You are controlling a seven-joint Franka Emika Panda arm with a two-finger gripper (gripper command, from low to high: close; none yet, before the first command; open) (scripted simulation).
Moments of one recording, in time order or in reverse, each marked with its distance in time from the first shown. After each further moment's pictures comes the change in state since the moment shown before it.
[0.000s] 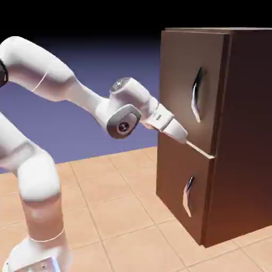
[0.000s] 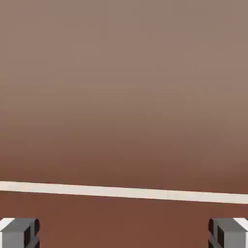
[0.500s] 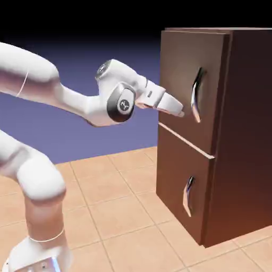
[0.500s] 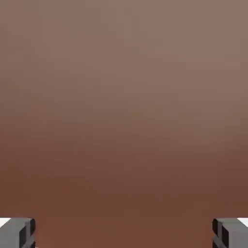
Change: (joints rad) arm 0.204 -0.192 -0.260 0.057 -0.652 -0.044 0.420
